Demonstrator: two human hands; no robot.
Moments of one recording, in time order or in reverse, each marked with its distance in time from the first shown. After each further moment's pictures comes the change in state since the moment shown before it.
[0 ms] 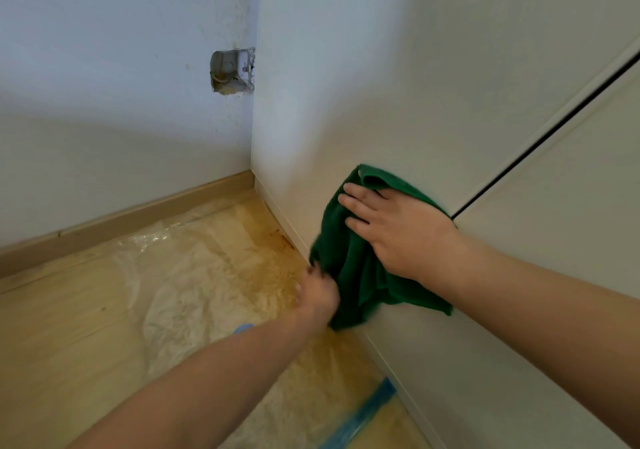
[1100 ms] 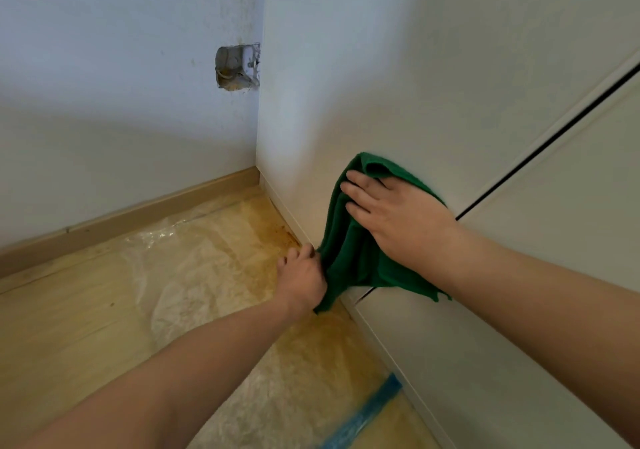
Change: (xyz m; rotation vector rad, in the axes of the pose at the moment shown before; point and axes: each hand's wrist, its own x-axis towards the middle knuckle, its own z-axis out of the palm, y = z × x) left_hand 0.010 -0.017 -0.040 0.636 0.110 0.365; right_hand 0.009 0.000 0.001 -0.016 0.096 0.039
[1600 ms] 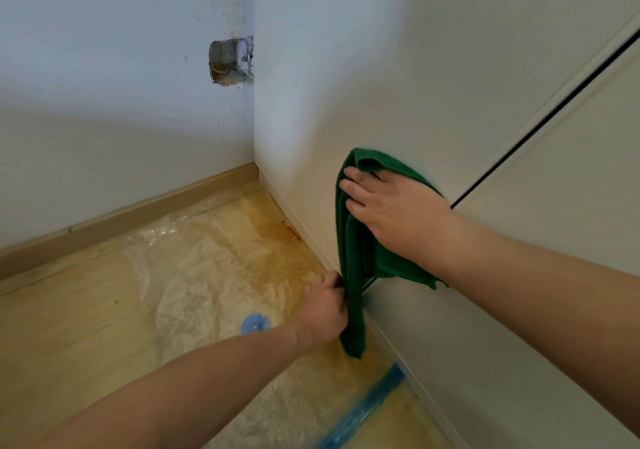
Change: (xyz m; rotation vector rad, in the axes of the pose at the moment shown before) left_hand -0.047 0.019 0.031 -0.147 -0.169 0.257; right_hand -0.001 -0.001 0.000 0.038 0.039 -0.012
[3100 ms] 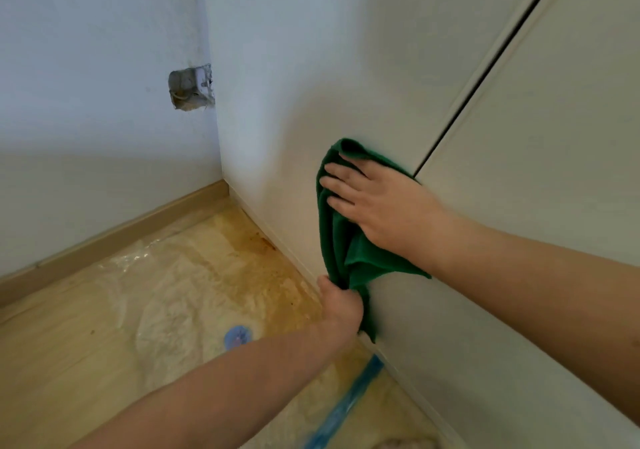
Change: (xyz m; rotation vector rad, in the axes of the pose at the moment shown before) left_hand 0.008 0.102 -0.003 -1.083 0.197 -0.662; right_hand -0.044 0.018 -0.011 -0.059 0.000 0.057
